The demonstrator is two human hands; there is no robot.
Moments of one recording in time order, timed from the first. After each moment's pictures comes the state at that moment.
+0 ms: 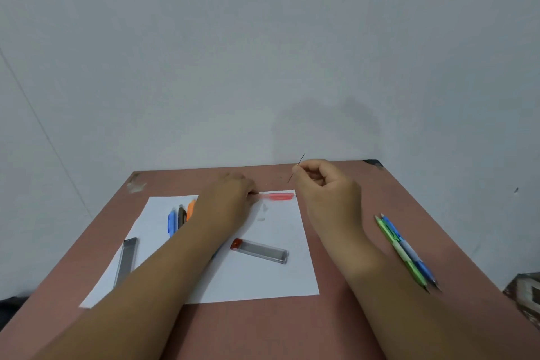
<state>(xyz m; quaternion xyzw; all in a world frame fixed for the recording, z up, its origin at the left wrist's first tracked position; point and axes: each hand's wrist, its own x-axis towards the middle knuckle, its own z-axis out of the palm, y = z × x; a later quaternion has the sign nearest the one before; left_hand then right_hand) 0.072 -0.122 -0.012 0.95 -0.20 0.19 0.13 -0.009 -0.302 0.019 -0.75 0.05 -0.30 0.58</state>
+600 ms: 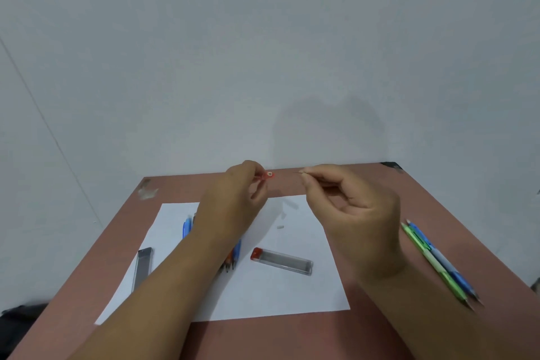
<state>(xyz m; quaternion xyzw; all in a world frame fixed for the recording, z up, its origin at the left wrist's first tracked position) 0.049 -0.114 0.011 0.90 -0.16 0.28 0.29 -0.027 -0.289 0.020 -0.72 -0.18 -0.52 0.43</state>
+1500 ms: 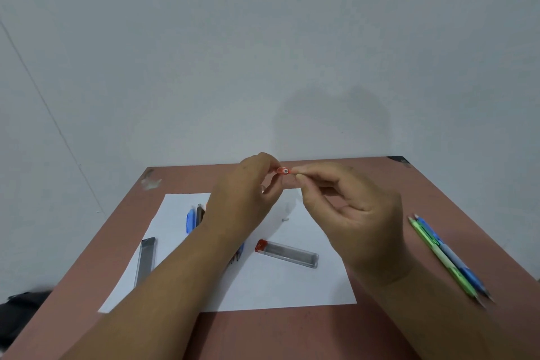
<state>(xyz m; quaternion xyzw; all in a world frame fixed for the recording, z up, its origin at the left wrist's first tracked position) 0.044 -0.119 0.006 0.87 -0.22 0.31 0.30 -0.028 -0.283 0.017 -0.72 -0.26 -0.51 0.39</state>
